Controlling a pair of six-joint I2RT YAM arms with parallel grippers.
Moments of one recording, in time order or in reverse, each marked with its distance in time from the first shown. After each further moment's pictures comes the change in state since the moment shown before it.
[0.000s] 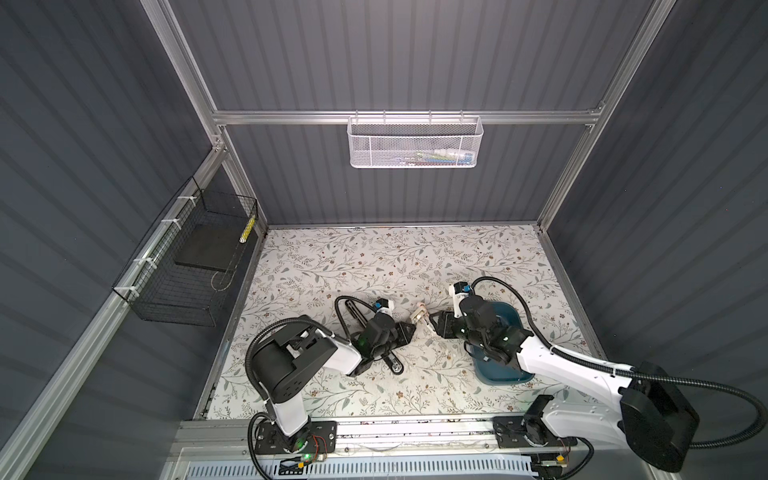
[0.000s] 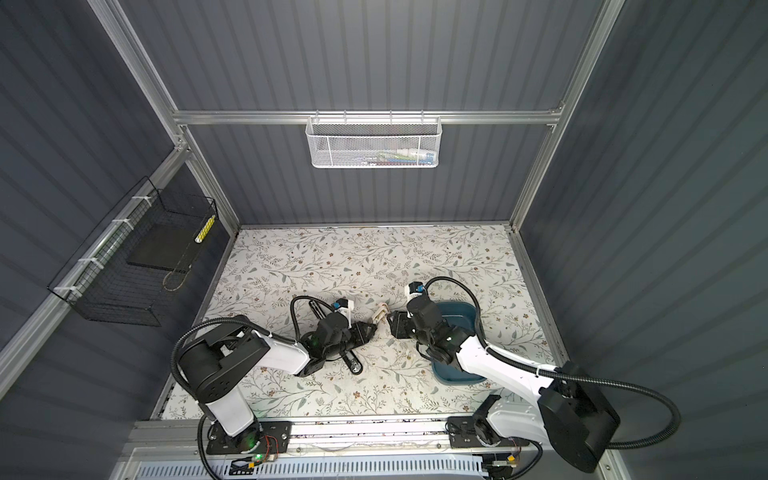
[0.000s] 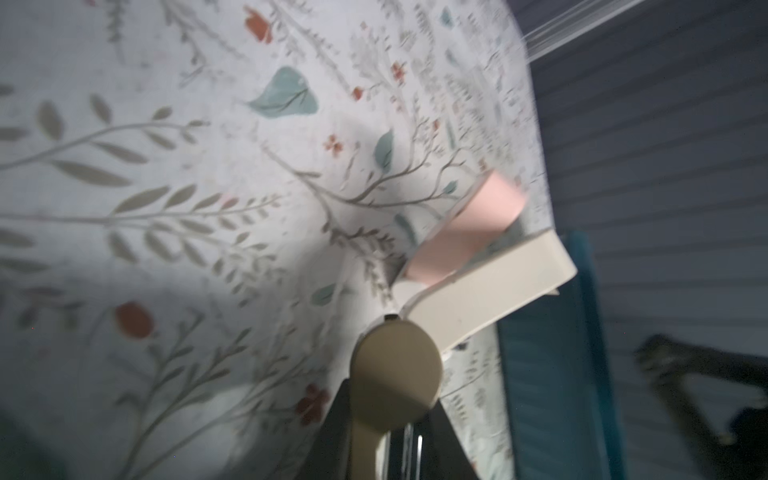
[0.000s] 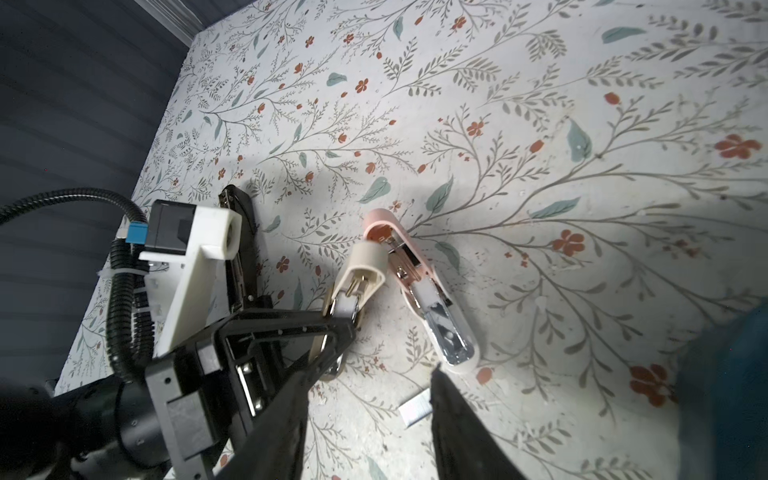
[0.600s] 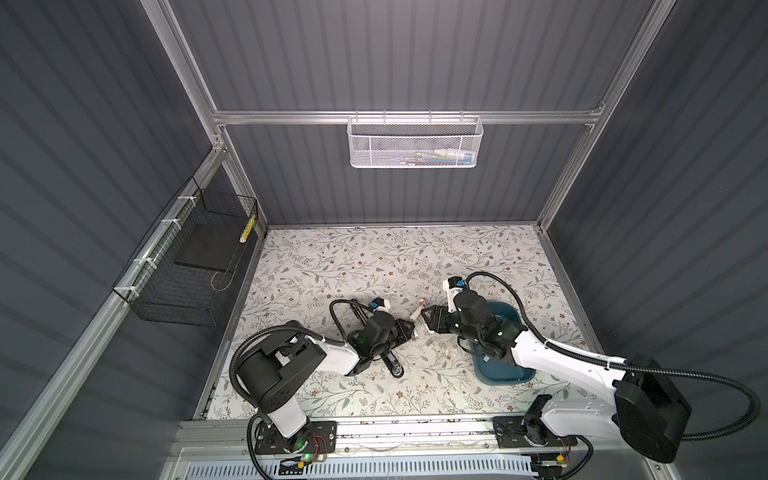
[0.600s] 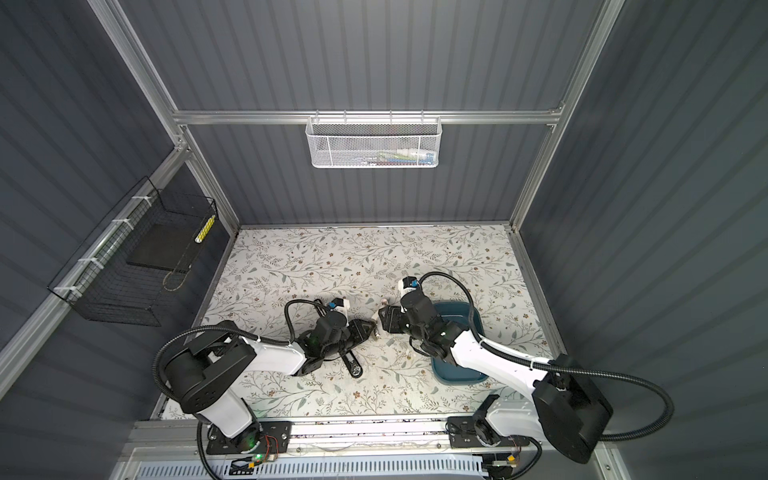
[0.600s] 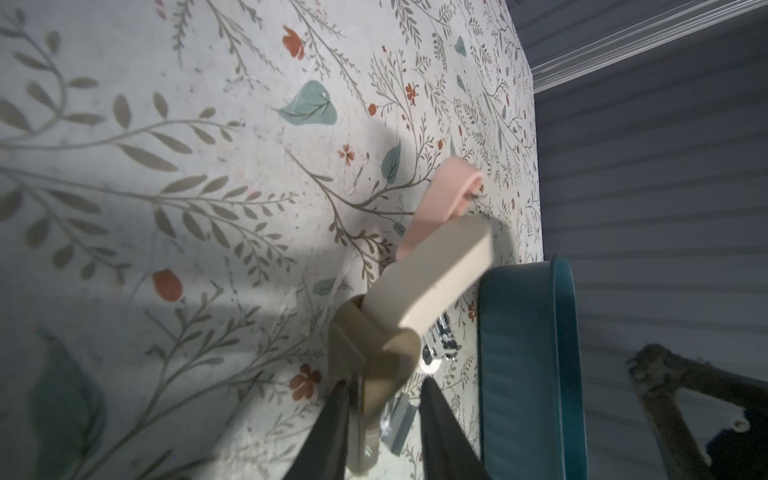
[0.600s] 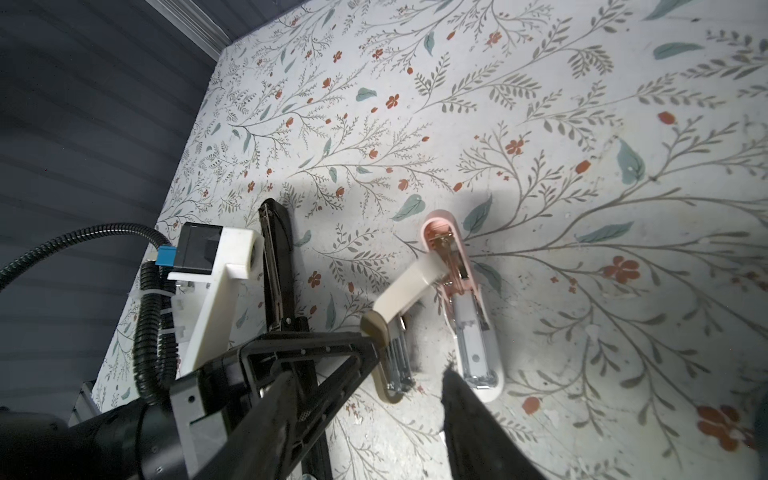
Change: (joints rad) left arm -0.006 -0.155 0.042 -0.296 -0.052 -0.034; right arm 0.021 0.023 0.060 0.017 -0.002 0.026
